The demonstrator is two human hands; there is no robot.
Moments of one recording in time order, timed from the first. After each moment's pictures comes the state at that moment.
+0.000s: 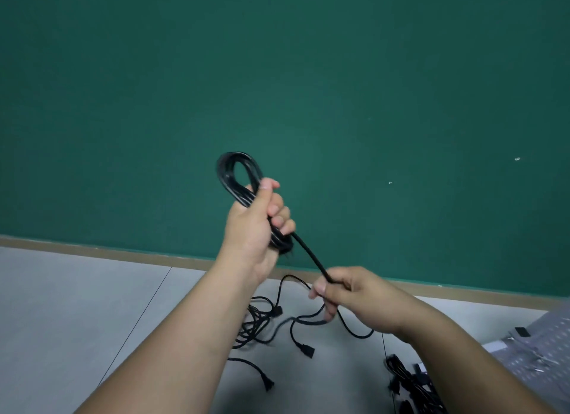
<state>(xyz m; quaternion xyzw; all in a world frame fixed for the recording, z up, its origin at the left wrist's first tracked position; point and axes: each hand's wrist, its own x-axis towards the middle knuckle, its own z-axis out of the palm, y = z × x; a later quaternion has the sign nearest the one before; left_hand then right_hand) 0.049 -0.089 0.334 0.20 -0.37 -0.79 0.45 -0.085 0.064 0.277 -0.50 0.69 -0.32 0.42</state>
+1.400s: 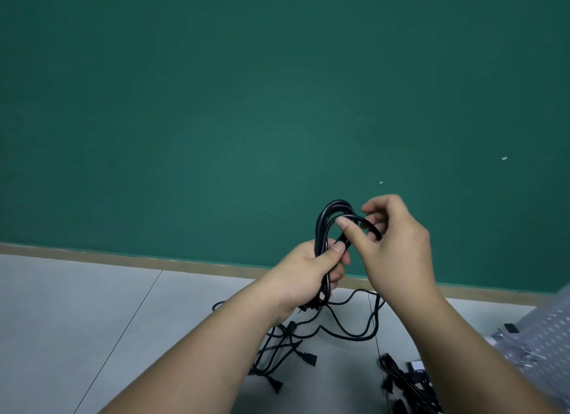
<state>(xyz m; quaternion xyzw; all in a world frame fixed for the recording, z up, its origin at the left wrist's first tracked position) 0.028 -0.044 0.291 0.22 -0.67 -0.70 0.12 -0.096 0.058 0.319 -0.37 0.77 -0.52 -0.02</state>
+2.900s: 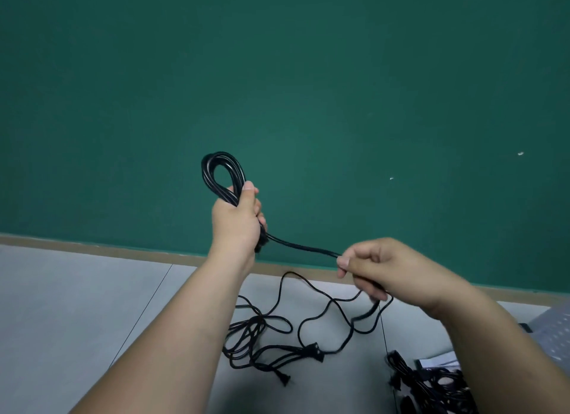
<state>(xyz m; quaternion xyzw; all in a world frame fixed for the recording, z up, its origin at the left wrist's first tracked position) 0.056 -0.121 0.312 0.38 -0.47 -0.63 0.49 -0.105 0.077 0.323 -0.47 0.68 -0.38 0.41</state>
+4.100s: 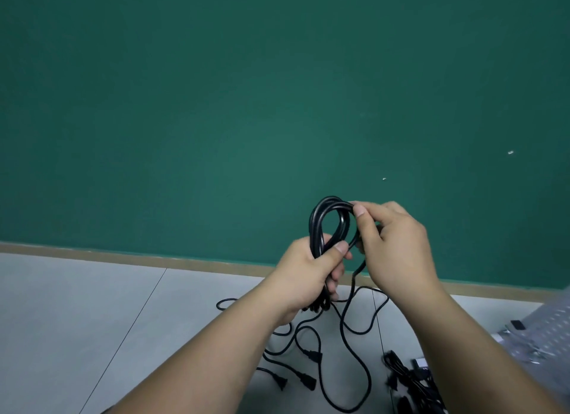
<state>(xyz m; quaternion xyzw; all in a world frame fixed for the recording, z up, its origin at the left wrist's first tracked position) 0.028 -0.037 0.290 0.25 -0.67 -0.68 0.17 -0.100 0.056 0.315 -0.38 0.79 -0.48 0.00</state>
